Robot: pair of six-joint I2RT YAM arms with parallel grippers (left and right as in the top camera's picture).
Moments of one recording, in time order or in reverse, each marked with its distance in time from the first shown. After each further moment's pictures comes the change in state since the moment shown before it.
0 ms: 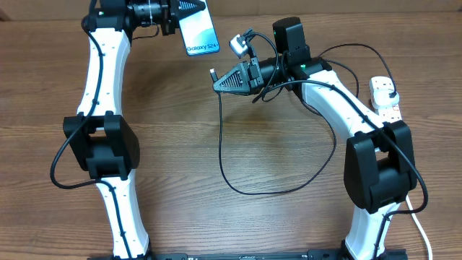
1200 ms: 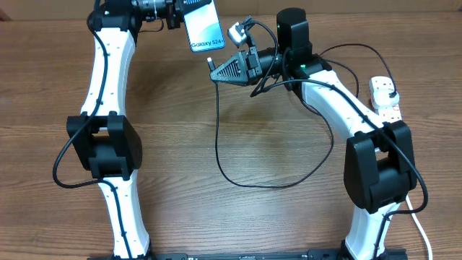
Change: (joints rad) left arm -0.028 0.000 0.000 0.150 0.037 -0.082; right arm 0.000 0.000 0.000 0.313 0.016 0.284
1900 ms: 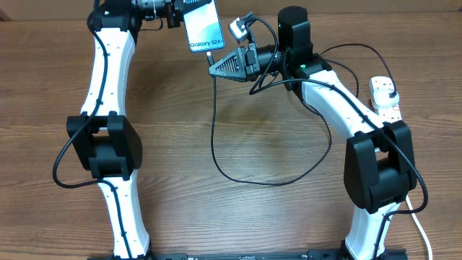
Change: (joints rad) left arm 0.000 0.000 0.000 0.040 0.033 -0.020; right arm 0.000 0.000 0.000 0.063 0.066 0.057
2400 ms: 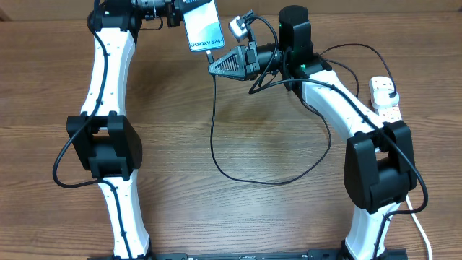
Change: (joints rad) left arm 0.000 0.000 0.000 0.015 0.001 0.000; right arm 0.000 0.000 0.000 0.035 0.004 0.025
